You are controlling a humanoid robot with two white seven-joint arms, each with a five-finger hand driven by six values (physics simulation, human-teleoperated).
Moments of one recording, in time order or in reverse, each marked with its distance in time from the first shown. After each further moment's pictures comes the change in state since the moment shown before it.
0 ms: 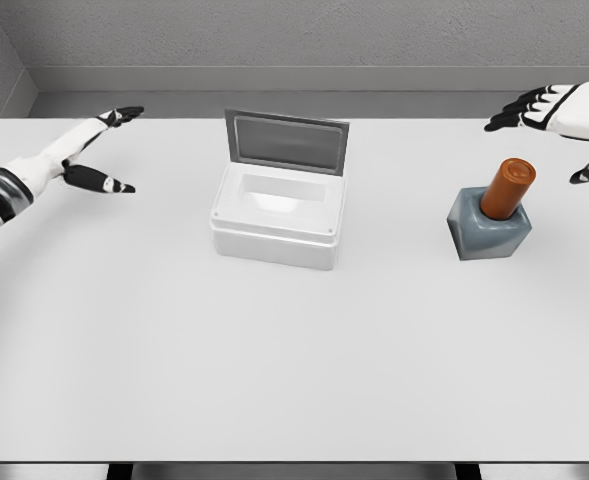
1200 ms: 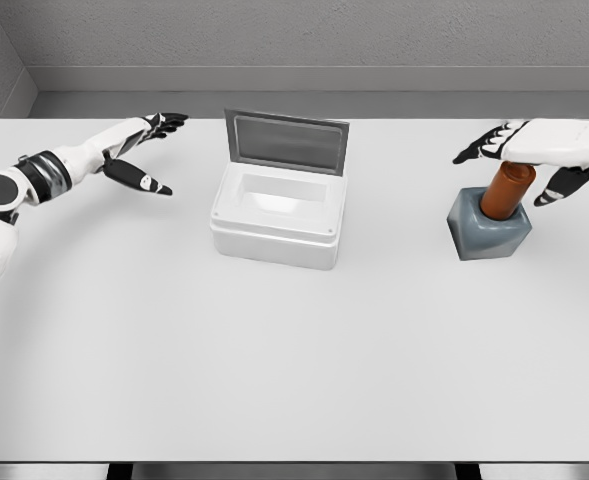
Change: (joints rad) left arm -0.127 -0.128 0.010 0.170 0.043 0.087 -0.206; right arm 0.044 0.190 0.093 0.208 0.009 0.000 0.030
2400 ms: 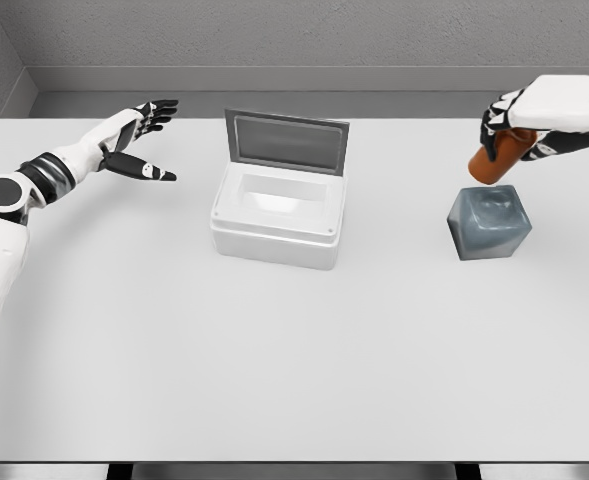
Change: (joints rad) left arm -0.008 -0.068 0.166 0.100 0.009 0.026 0.000; right arm -0.106 -0.048 -0.042 -0.135 0.015 -0.001 0.030
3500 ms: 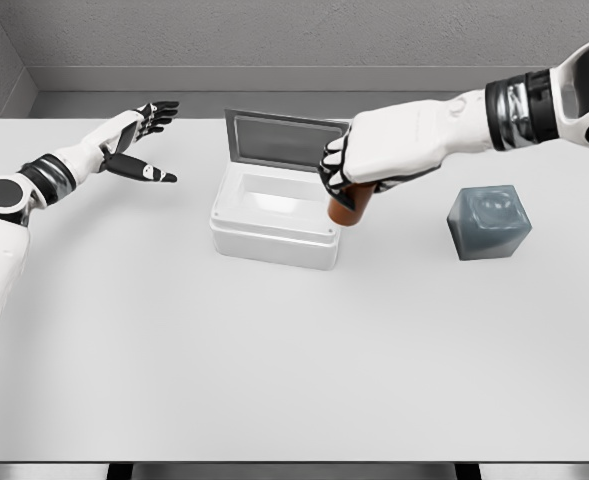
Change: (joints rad) left arm 0.002 -0.001 -0.001 0.000 0.000 0.000 0.000; right arm -0.048 0.281 -0.043 -0.194 0.095 0.001 0.096
